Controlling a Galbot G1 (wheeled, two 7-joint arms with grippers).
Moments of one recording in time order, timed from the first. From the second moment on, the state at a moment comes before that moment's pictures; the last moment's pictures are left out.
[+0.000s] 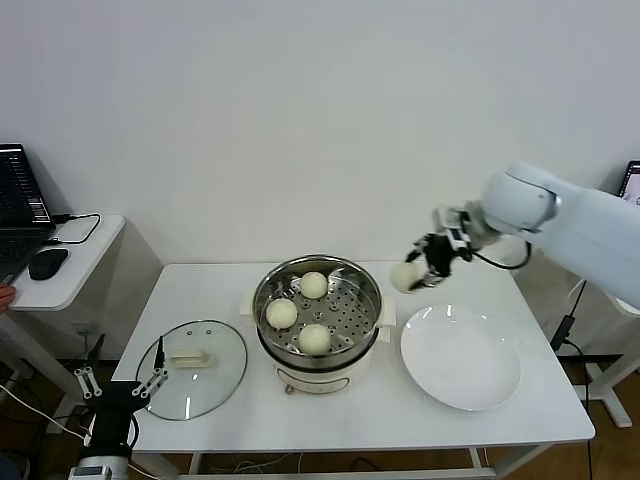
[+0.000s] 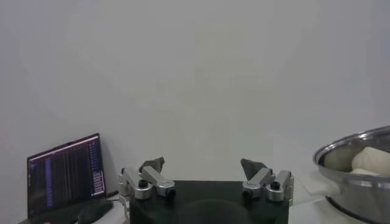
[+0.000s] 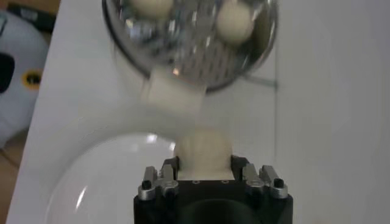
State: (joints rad) left arm 1.76 -1.26 -0.72 -2.18 -0.01 -0.15 -0.21; right arm 0.59 0.73 -1.15 1.55 0.42 -0.40 -0.98
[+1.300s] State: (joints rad) left arm 1.77 -1.28 -0.73 -2.19 -0.02 -0.15 -0.21; right arm 0.46 1.07 -1.24 1.32 0.30 -0.42 -0.98
